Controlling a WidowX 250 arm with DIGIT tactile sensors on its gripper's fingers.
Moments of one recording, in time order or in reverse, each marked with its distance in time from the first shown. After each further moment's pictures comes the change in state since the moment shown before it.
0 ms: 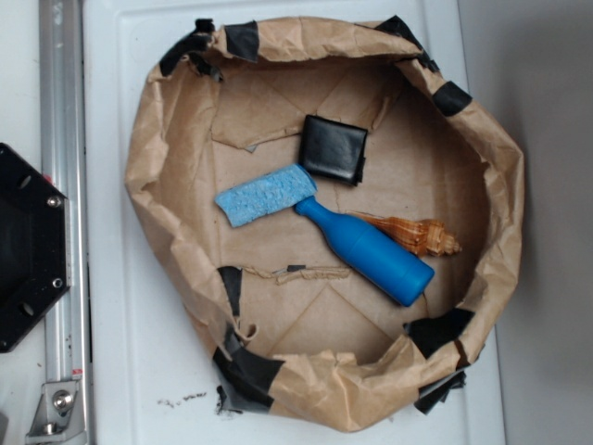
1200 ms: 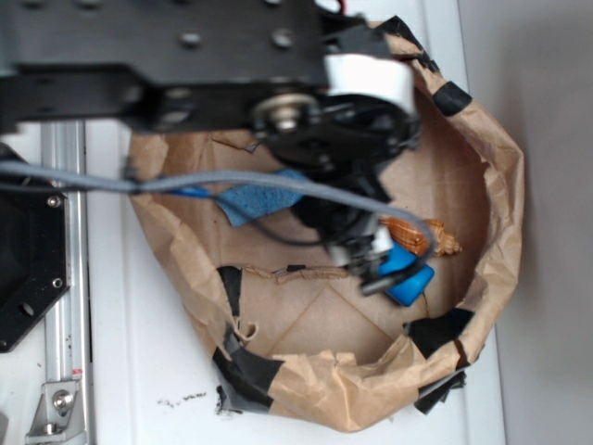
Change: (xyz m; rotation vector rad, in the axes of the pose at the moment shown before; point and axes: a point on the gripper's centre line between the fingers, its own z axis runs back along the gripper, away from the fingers) arm 0.153 0.033 -0.148 -0.051 -0.141 0.278
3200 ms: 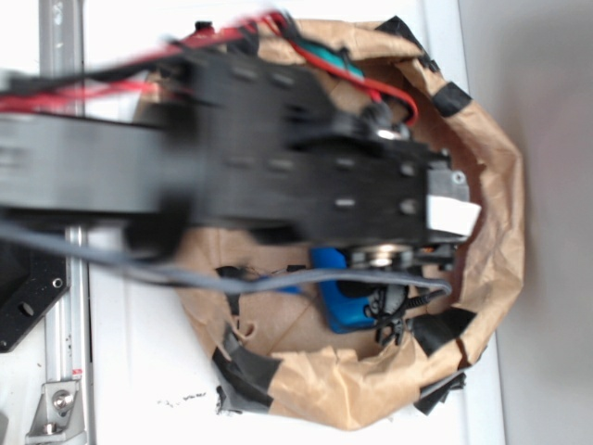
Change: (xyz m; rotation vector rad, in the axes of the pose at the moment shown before) arm -0.017 -0.050 -0.001 0.054 0.049 -0.235
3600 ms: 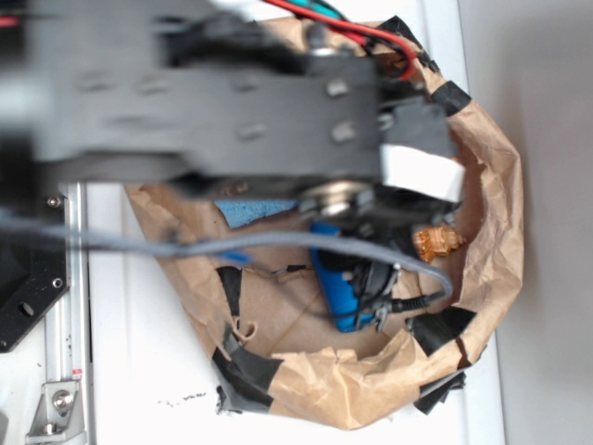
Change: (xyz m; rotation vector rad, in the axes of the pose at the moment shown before) arm 0.010 0.013 -0.010 -0.060 -0.027 -0.186
